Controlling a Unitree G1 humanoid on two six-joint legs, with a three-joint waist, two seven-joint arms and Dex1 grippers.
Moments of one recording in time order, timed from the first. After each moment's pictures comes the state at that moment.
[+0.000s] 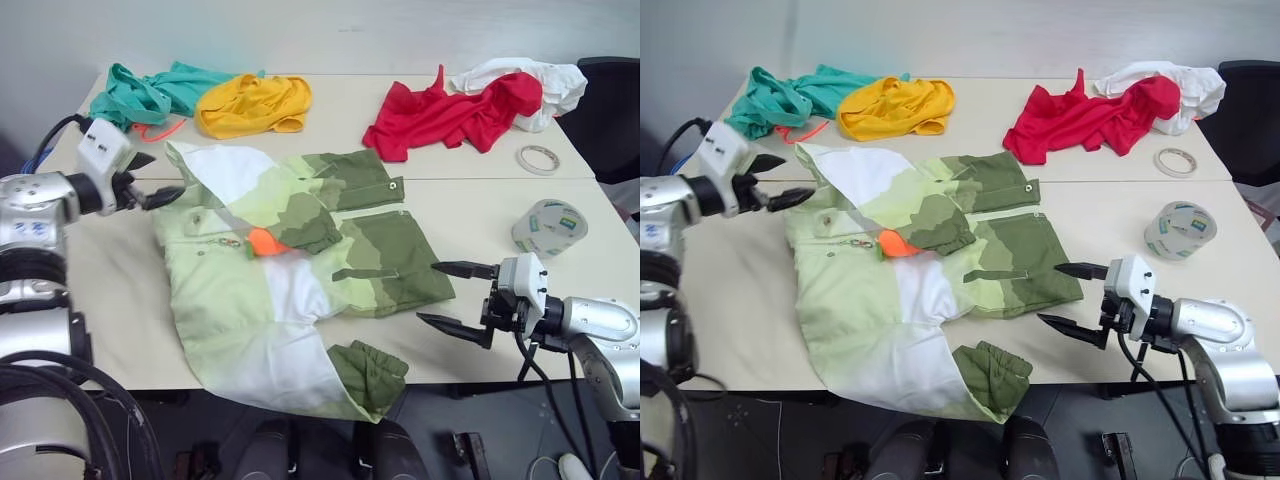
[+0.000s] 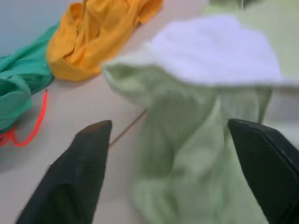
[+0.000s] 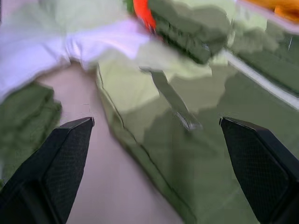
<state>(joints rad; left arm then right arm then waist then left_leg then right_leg) -0.99 0.91 0.05 1.03 -0.01 -0.23 -1.02 -0.13 -0.81 -0.13 -0.13 0.43 0.13 1.15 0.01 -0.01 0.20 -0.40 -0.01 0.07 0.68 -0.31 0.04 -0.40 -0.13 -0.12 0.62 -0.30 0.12</state>
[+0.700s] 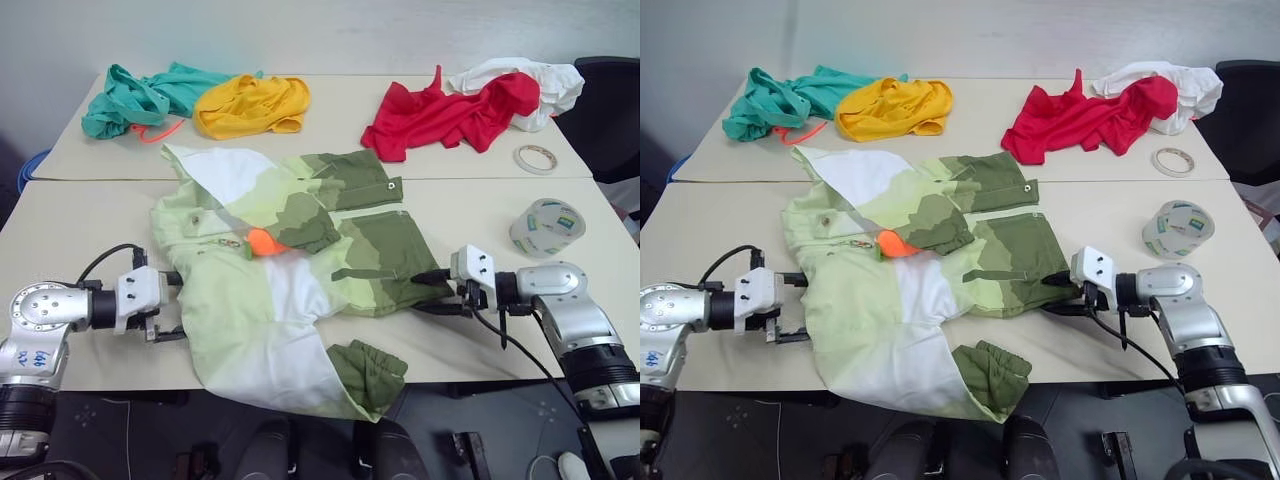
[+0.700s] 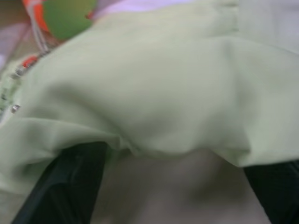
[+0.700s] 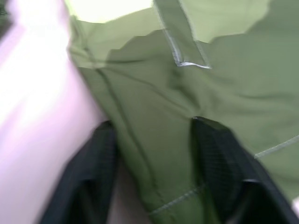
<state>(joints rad) -0.24 0.87 0.13 0.24 -0.23 -0.20 -1.19 -0.50 -0.73 0.10 0.38 0.22 -0.05 1.36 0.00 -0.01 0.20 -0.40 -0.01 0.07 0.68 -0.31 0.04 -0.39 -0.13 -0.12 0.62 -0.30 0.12</state>
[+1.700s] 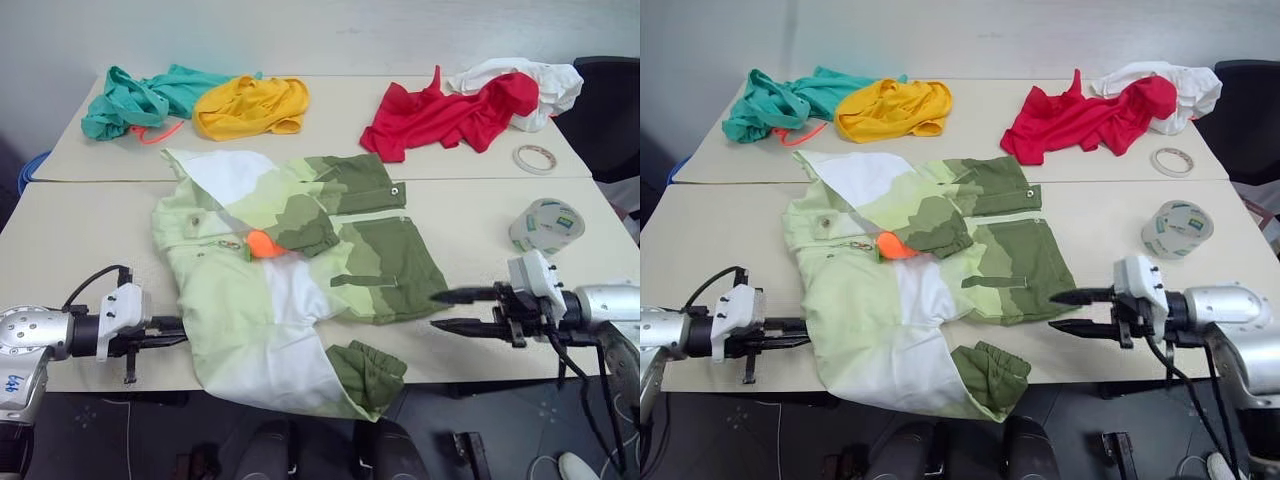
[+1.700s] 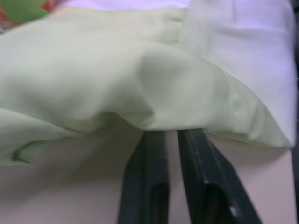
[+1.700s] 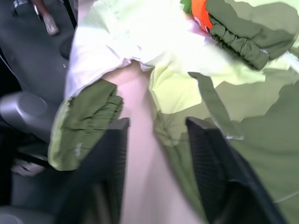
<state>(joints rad) -0.01 0.94 0.27 0.04 -0.37 0.00 -1.25 -0.22 -0.88 -0.09 -0.17 0.50 0.24 1.34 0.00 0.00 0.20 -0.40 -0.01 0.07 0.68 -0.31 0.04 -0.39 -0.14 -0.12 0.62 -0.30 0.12</state>
